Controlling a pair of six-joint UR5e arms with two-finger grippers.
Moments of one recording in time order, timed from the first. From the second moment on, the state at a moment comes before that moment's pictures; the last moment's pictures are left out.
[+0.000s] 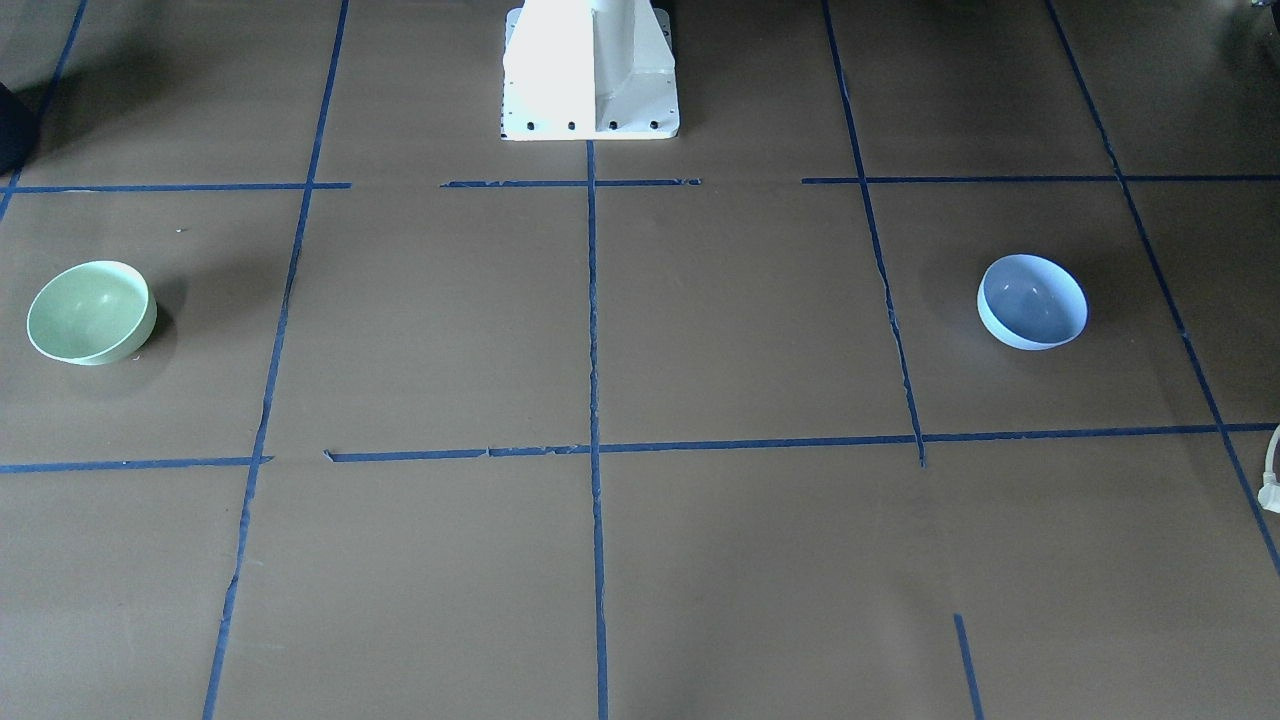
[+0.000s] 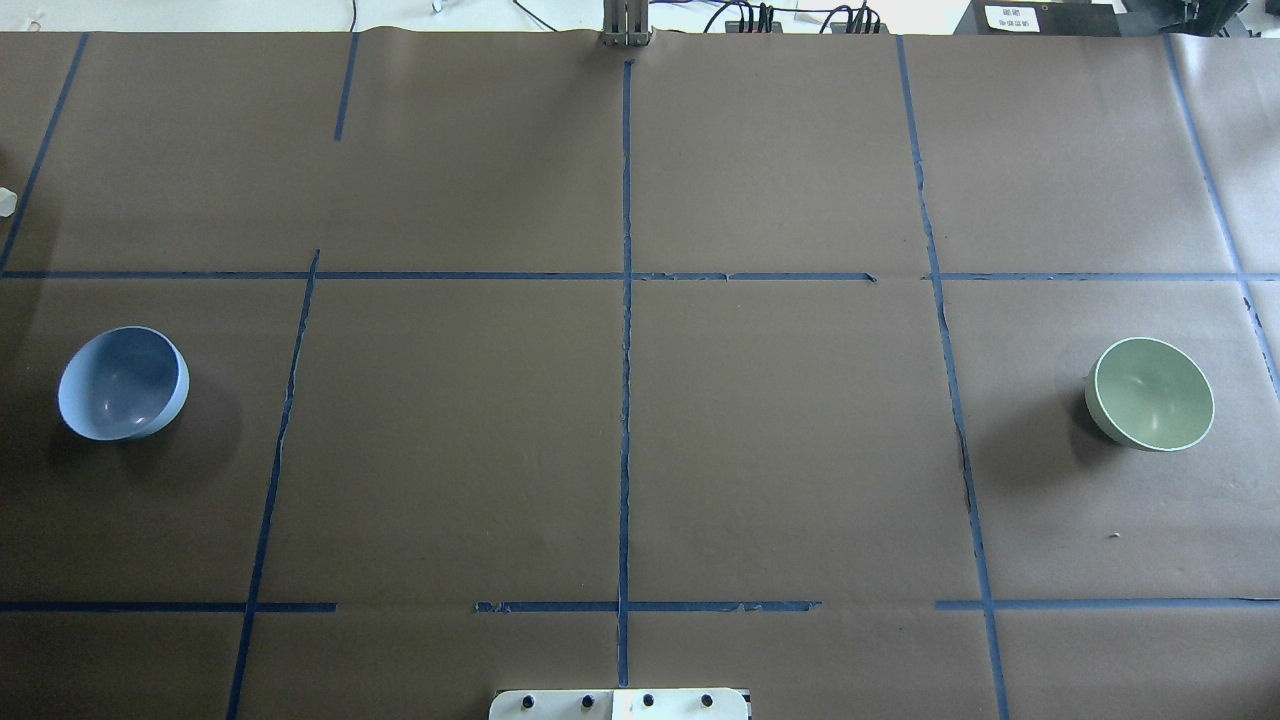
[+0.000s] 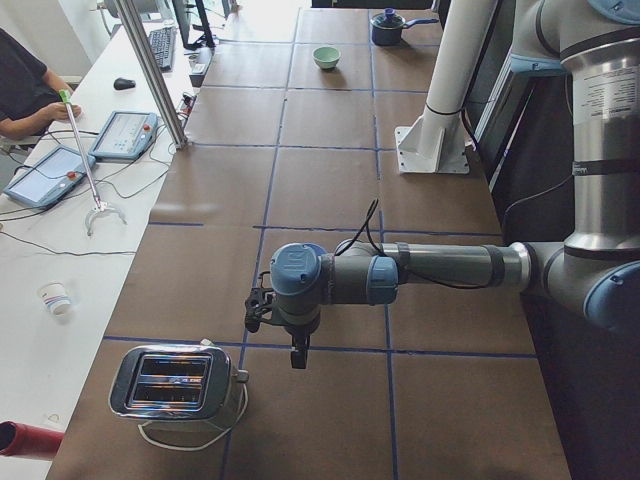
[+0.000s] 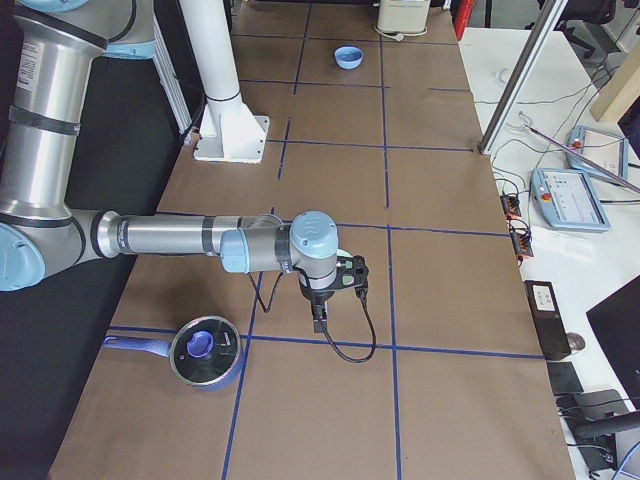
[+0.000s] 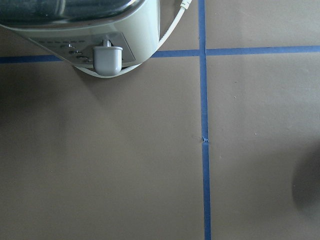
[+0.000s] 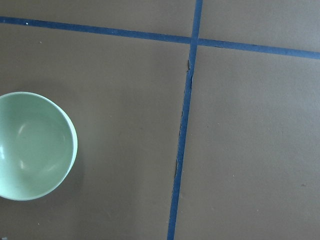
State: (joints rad) left arm -1.61 -1.43 -1.72 -1.55 -2.35 0.07; right arm 1.52 -1.85 1.88 -1.50 2.34 0.00
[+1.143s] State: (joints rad) left arm -1.59 -1.42 -1.75 -1.53 -2.35 0.06; right arm 1.52 -1.86 1.89 -1.49 2.36 0.00
